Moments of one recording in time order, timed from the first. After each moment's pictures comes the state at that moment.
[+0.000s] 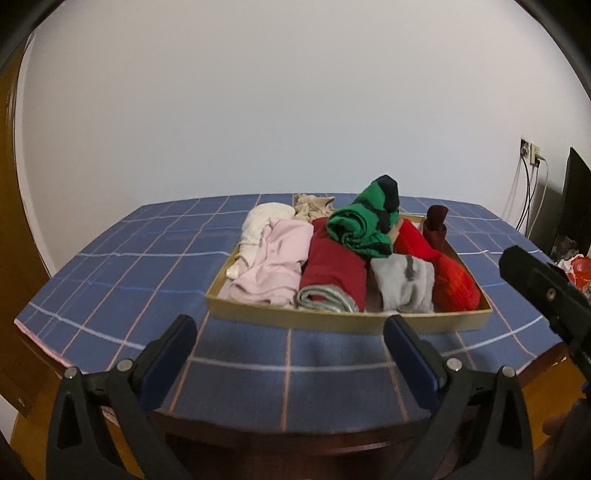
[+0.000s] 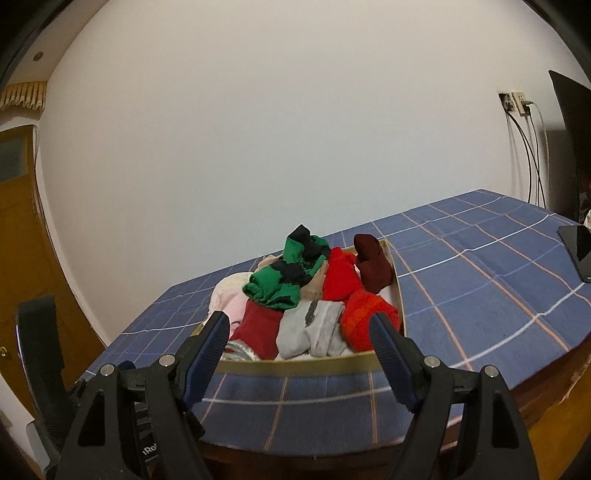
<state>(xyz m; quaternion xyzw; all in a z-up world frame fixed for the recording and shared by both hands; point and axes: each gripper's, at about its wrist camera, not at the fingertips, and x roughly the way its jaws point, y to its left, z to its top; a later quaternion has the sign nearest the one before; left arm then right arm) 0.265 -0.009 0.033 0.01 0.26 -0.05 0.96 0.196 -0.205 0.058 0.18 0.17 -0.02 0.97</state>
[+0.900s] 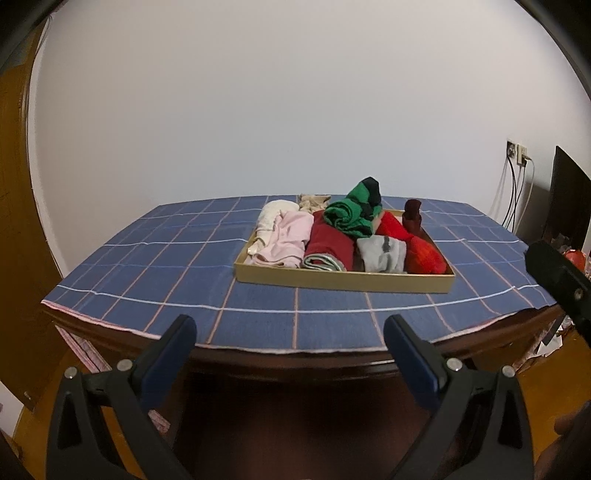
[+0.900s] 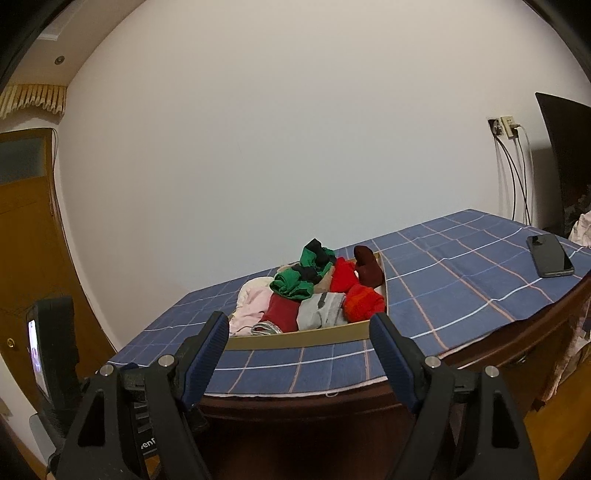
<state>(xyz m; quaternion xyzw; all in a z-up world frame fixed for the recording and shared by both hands) 0.176 0.008 0.047 0.02 0.25 -0.05 0.97 0.093 -0.185 0.081 0.17 0.13 -0.01 0.98</state>
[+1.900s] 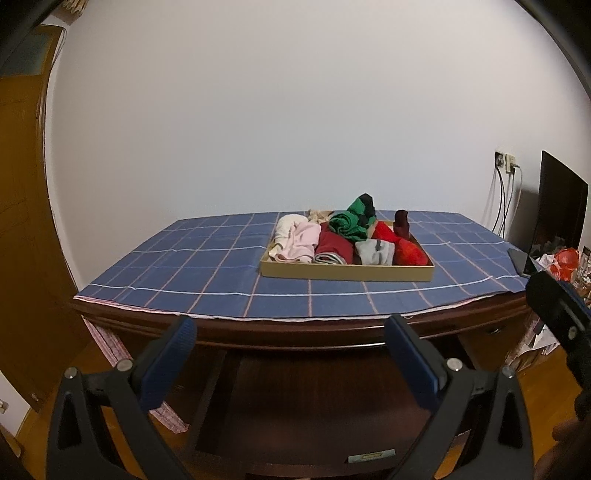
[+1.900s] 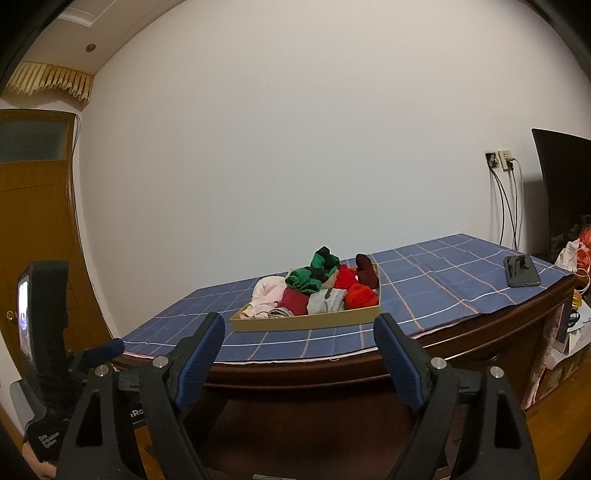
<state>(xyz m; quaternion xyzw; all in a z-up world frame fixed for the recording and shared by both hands) 0.089 0.032 0.061 0.02 0.21 -0.04 0.98 0.000 -0.149 0.088 0.12 0.10 -0.02 0.99</state>
